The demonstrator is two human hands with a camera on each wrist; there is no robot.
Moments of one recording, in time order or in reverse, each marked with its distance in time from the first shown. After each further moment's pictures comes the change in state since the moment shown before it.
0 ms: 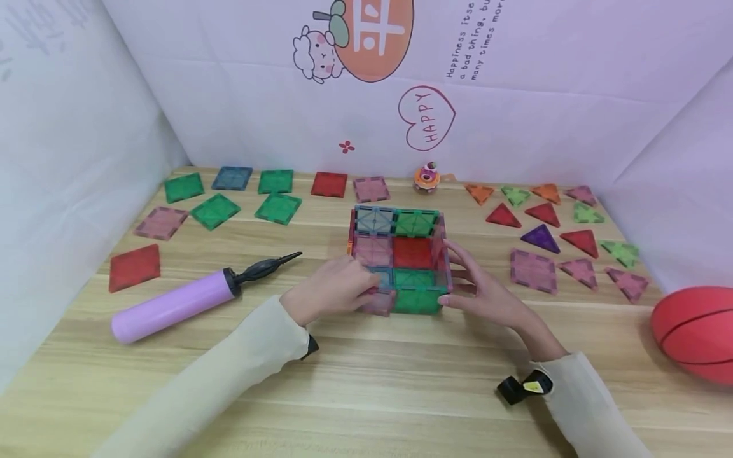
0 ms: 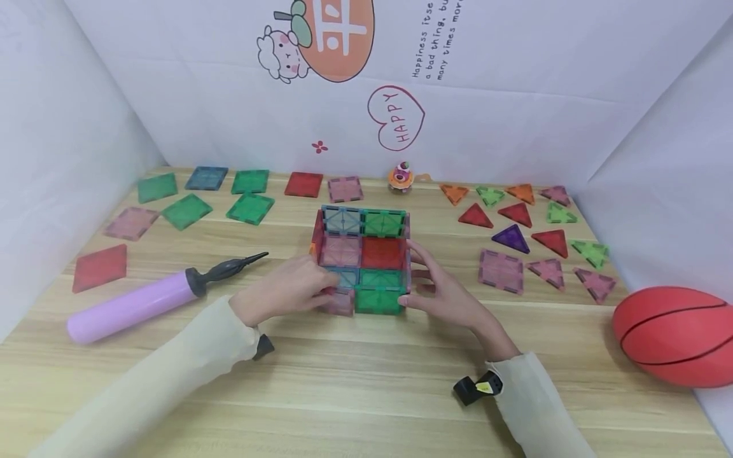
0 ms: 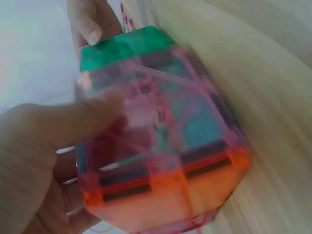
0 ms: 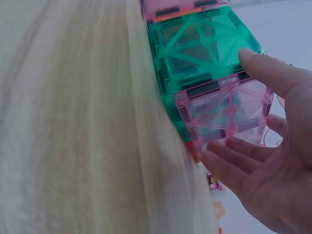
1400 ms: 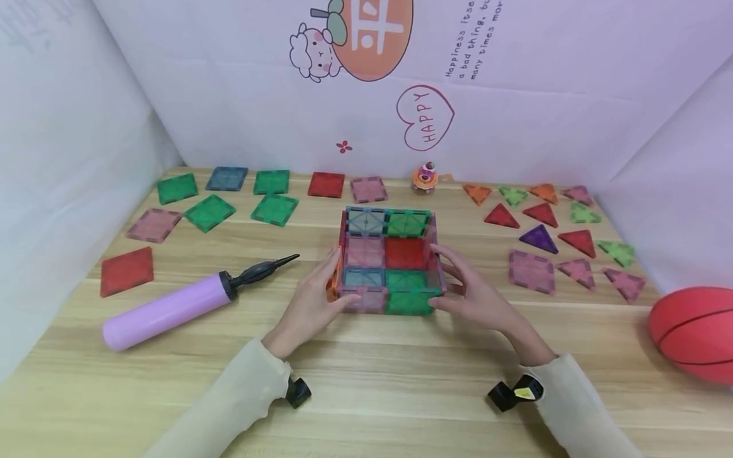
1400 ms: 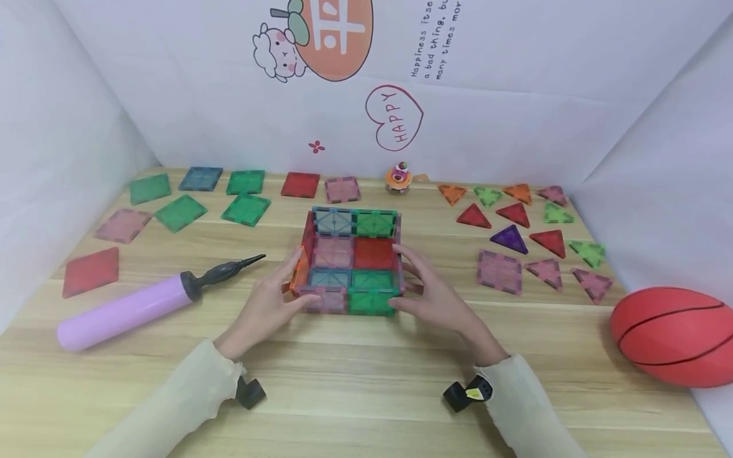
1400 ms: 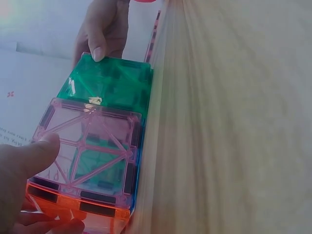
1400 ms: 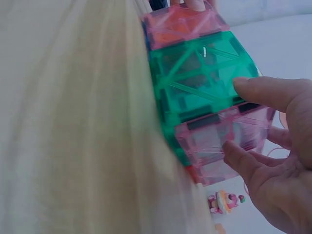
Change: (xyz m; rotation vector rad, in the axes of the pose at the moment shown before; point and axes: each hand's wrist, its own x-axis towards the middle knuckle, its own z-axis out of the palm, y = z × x) left_hand -0.040 -0.006 0.049 -0.594 0.458 -0.454; right_hand 0.009 -0.012 0.018 0.024 0.046 -0.074
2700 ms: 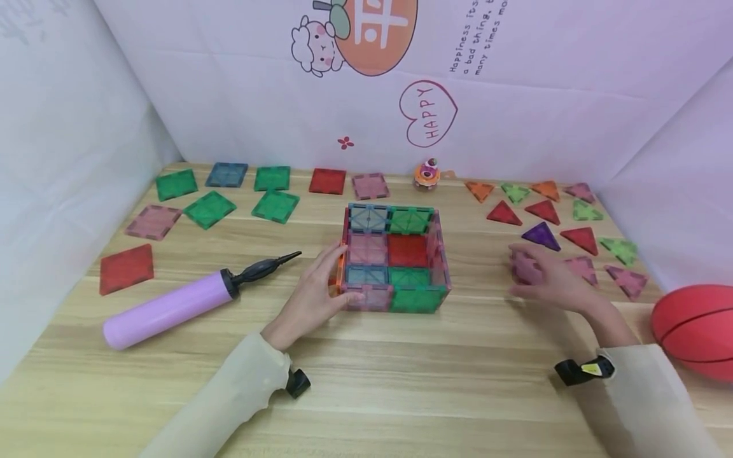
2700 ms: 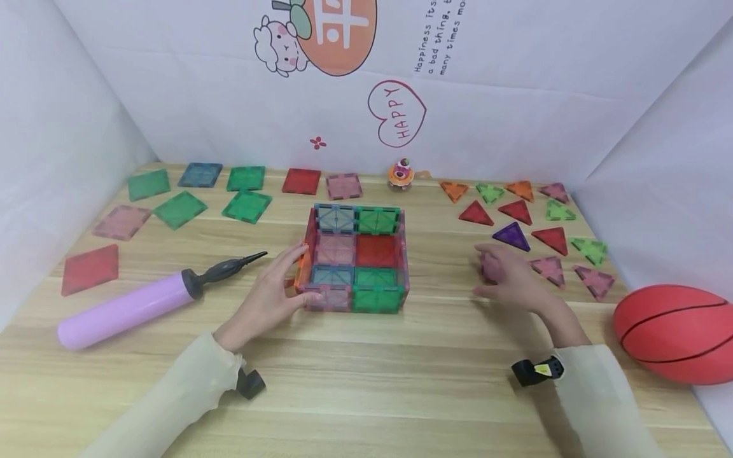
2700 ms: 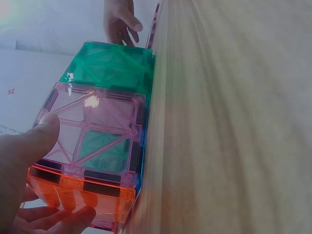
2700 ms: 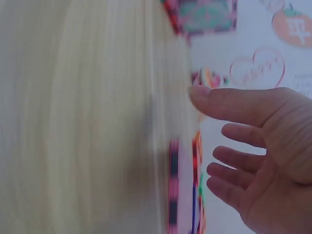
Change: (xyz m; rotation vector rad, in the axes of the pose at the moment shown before) left_hand 0.005 -0.004 -0.006 -0.023 -0.045 0.010; right_hand -0.041 0.036 -0.102 -0.466 0.019 0.223
